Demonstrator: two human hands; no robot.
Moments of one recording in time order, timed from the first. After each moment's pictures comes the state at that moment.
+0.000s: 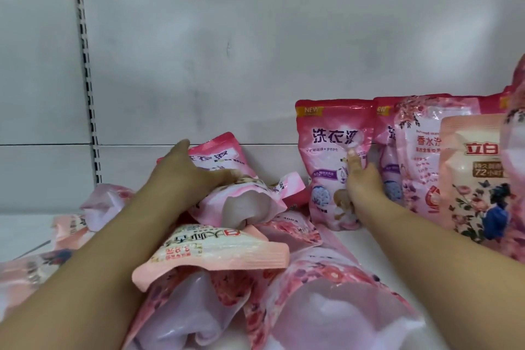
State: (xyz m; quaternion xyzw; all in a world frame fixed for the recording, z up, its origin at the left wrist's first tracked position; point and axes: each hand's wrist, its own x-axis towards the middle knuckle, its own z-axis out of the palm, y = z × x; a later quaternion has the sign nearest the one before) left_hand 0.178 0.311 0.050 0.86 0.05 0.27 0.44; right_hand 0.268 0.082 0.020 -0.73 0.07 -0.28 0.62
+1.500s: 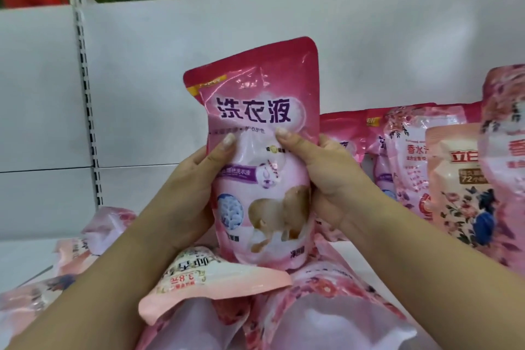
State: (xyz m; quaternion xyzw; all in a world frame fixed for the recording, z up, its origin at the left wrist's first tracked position) left_hand 0.159 0.289 0.052 0.56 -0.30 0.07 0.77; right_hand 0.184 0.140 0.062 -0.50 -0.27 -0.05 0.82
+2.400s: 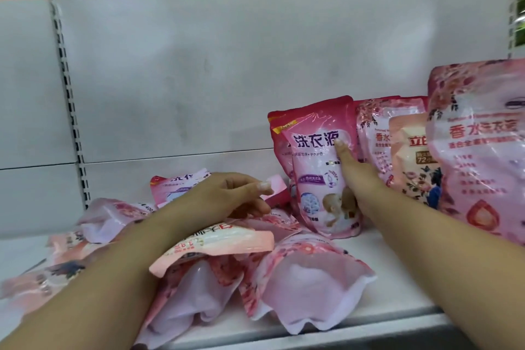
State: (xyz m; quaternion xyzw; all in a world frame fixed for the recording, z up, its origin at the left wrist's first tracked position) left_hand 0.163 0.277 0.040 0.82 -0.24 0.03 0.51; right_hand 0.208 0.066 0.030 -0.73 0.09 -0.21 0.64
